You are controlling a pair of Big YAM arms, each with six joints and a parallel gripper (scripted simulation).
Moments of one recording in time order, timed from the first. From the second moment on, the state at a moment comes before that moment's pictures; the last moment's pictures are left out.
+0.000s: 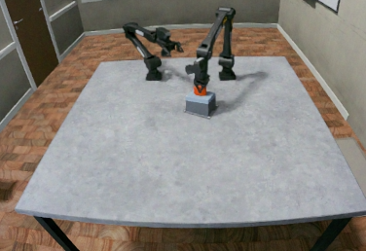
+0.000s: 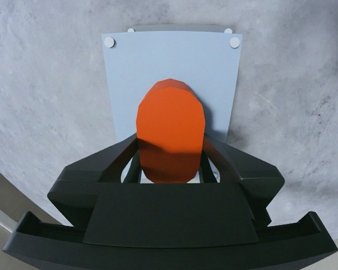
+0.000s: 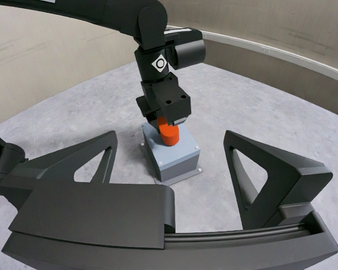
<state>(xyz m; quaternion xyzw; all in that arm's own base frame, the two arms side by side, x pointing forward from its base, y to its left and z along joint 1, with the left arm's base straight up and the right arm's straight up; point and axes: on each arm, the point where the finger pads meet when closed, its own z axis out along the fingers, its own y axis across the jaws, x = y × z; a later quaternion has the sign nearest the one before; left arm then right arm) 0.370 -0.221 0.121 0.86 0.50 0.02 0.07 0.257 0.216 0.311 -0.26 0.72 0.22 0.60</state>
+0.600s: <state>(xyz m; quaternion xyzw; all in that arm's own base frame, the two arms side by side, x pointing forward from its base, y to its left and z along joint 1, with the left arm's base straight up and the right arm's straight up) 0.367 -0.219 0.120 0.86 0.50 0.01 0.06 0.257 0.216 0.311 -0.26 0.72 0.22 0.60</state>
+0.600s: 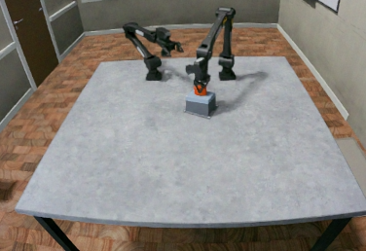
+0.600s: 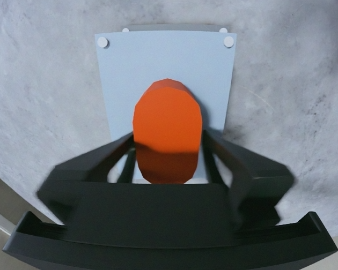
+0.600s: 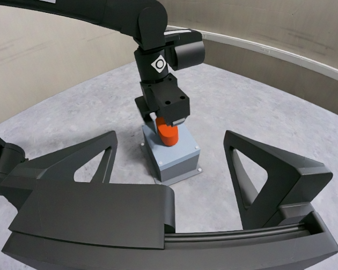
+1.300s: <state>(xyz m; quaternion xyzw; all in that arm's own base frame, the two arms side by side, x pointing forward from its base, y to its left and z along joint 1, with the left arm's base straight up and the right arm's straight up) 0.357 -0.208 0.176 0.86 0.50 0.02 0.07 0.257 0.216 0.311 -0.26 0.72 0.22 0.60</state>
